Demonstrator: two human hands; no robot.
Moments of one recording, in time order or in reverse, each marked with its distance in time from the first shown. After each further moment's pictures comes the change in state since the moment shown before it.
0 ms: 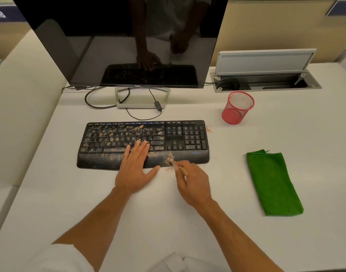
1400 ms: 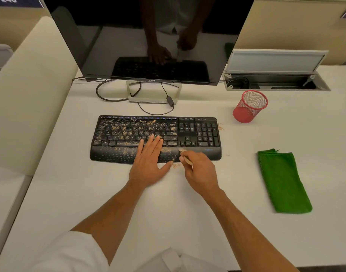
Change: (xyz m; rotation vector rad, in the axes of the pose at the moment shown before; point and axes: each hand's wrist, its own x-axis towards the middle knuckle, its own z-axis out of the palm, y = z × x) left_hand -0.001 -0.003 -0.001 -0.013 -0.035 0.002; right_hand 0.022 -0.018 0.009 -0.078 -0.121 -0.015
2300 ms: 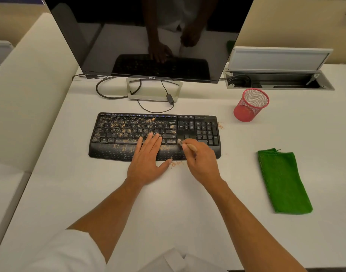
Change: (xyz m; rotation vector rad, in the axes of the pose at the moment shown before) left_hand 0.000 0.001 0.001 -0.011 0.031 -0.001; right_hand 0.023 0.008 -0.009 0.116 0.014 -0.016
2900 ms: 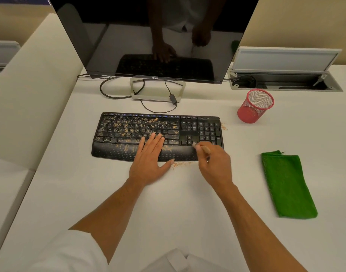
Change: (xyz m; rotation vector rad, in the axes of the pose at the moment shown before) left_hand 0.001 0.001 -0.001 0.022 -0.027 -0.007; right_hand -0.010 0.014 -0.018 -0.098 0.144 0.015
